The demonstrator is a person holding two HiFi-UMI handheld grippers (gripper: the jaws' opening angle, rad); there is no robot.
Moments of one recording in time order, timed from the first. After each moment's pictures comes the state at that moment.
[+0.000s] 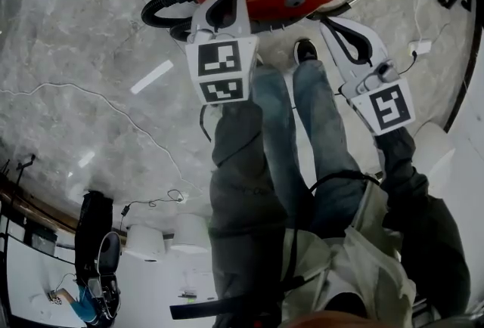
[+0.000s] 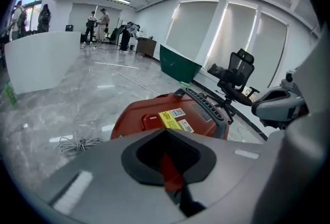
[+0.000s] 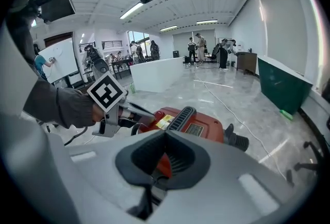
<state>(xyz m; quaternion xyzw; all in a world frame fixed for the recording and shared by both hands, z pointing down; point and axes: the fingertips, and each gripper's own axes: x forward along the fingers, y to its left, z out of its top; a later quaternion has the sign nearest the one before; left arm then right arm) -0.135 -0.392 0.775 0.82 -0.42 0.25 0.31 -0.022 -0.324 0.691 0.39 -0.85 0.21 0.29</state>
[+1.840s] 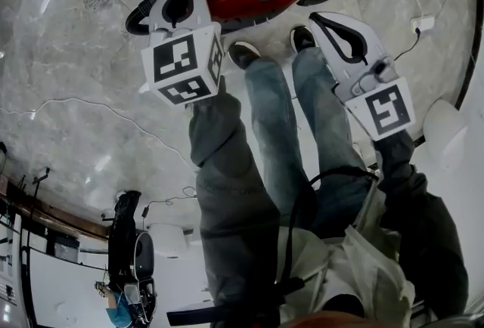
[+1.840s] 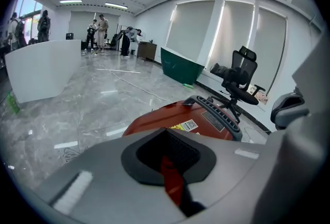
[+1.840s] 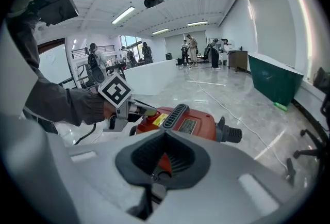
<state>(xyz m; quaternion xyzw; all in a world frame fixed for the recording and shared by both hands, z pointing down) -0.139 -0.424 0.772 0.81 -0.44 0.26 0.28 -0.002 -0.310 0.690 0.42 -0.83 0.23 0.27</state>
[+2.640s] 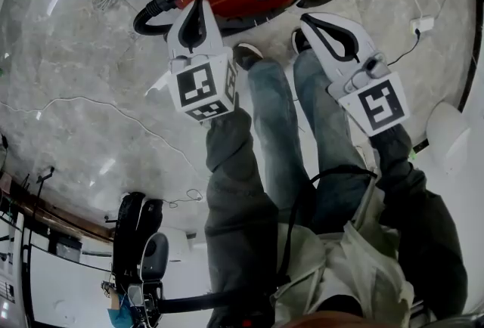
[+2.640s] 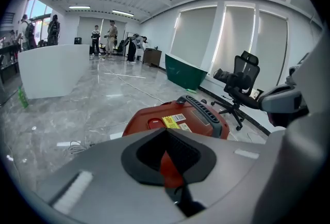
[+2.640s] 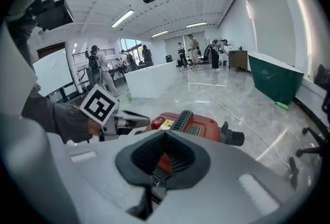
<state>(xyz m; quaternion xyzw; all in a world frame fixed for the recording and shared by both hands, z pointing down) -0.149 -0.379 0.753 0.81 -0.48 0.23 0.27 -0.014 -0.308 0.670 0.42 -0.84 0.24 0.25</state>
